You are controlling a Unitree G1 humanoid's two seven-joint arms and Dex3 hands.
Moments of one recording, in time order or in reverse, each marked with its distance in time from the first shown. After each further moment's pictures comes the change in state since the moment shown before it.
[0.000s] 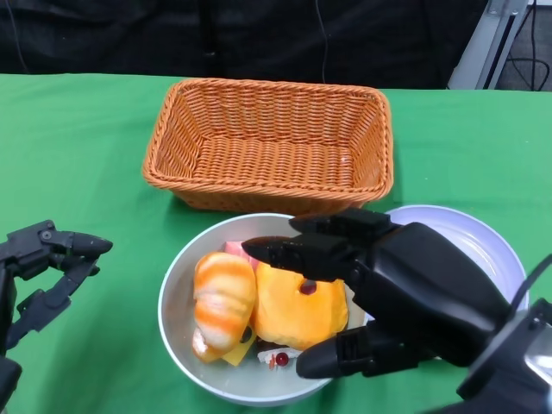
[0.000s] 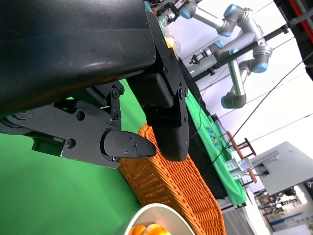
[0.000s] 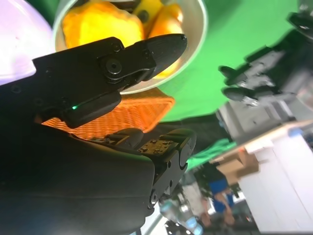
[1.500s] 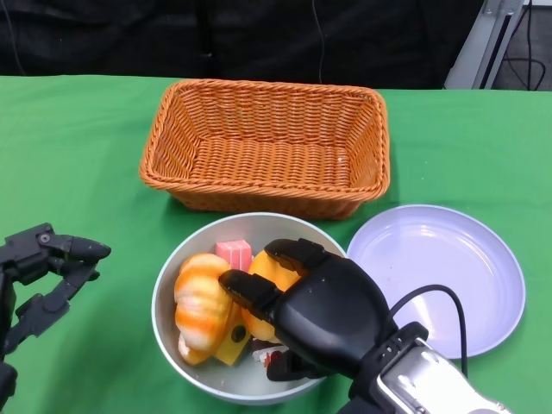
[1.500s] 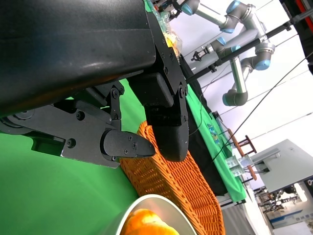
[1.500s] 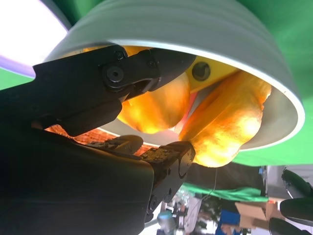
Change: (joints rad) left arm 0.035 0.002 -0.008 -0.063 -0.028 0.044 -0.016; right arm -0.158 0.068 0.334 0.541 -0.527 0.006 -0.396
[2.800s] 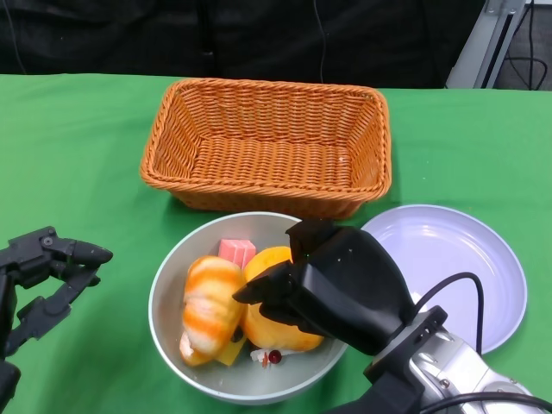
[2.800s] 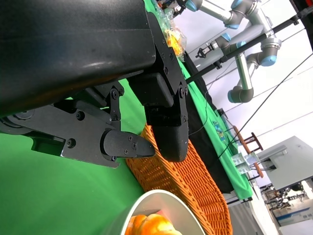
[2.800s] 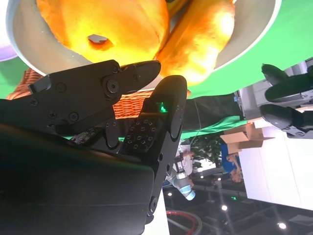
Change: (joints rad) left arm 0.000 0.005 -0.003 0.012 0.019 0.004 0.000; right arm -0.018 0.008 -0.135 0.065 0.281 -0.244 -0.278
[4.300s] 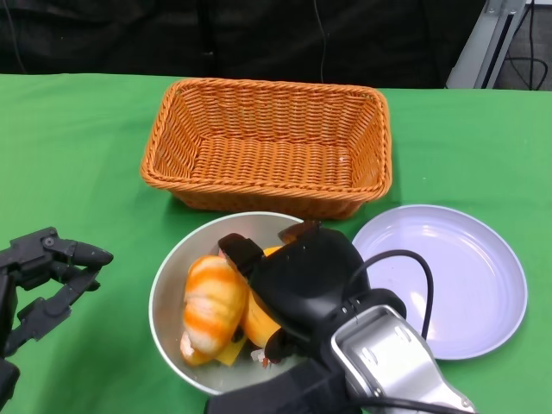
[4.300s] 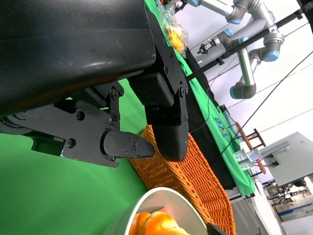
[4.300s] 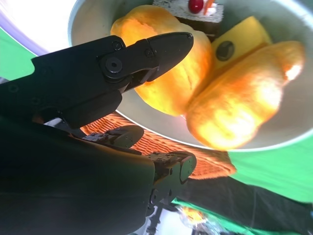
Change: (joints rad) left arm -0.003 0.006 0.001 0.010 -0.001 0.005 -0.021; right arm -0.039 0.172 0.115 -0.175 -0.522 0.455 0.779
